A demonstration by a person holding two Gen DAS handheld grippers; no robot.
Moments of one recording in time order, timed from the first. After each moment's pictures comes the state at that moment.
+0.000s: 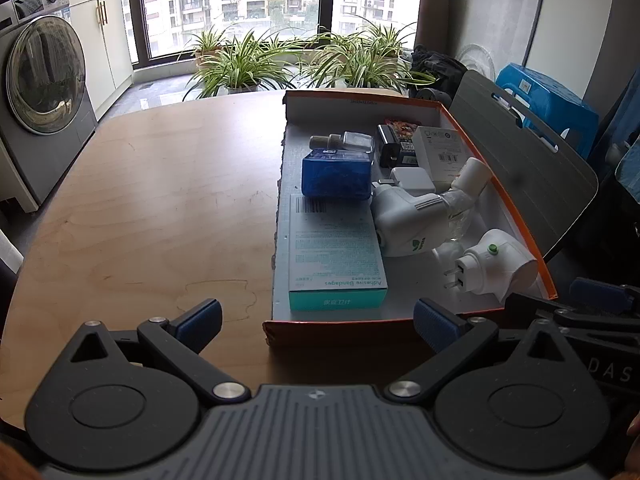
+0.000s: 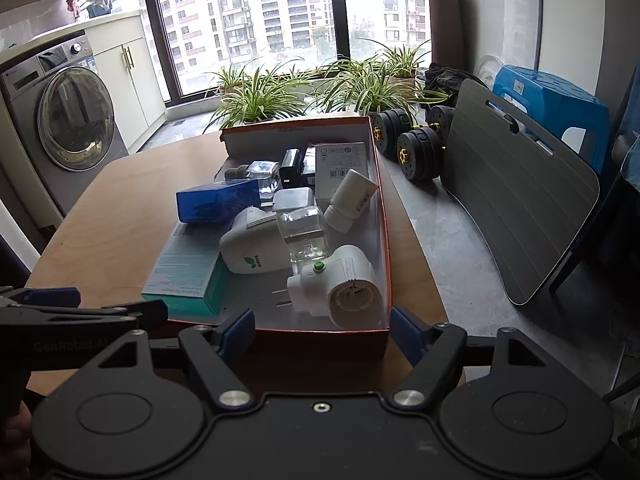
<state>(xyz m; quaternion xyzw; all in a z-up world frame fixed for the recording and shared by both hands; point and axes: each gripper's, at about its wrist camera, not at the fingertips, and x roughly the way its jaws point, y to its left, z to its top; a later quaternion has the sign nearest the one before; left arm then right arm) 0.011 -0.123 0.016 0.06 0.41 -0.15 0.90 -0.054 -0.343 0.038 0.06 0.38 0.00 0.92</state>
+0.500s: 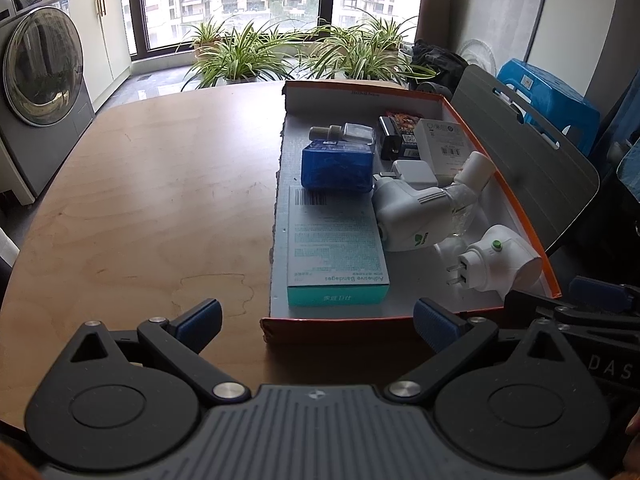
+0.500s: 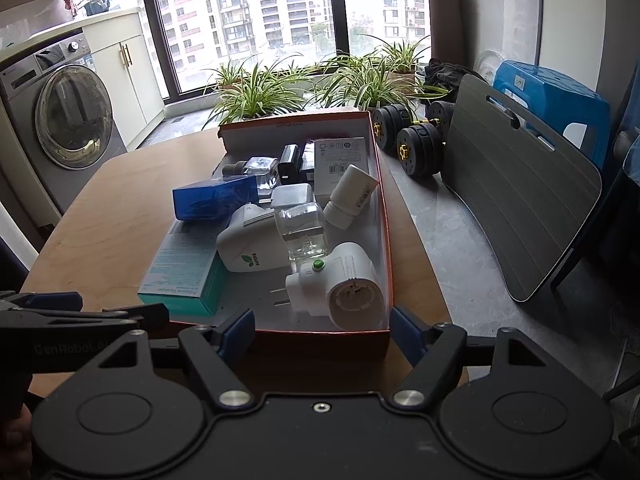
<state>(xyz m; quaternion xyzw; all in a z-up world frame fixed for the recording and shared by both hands) 0.015 -0.123 0.011 0.05 0.43 -0.16 0.89 -0.050 -0.343 0.035 0.06 0.39 -0.01 0.92</state>
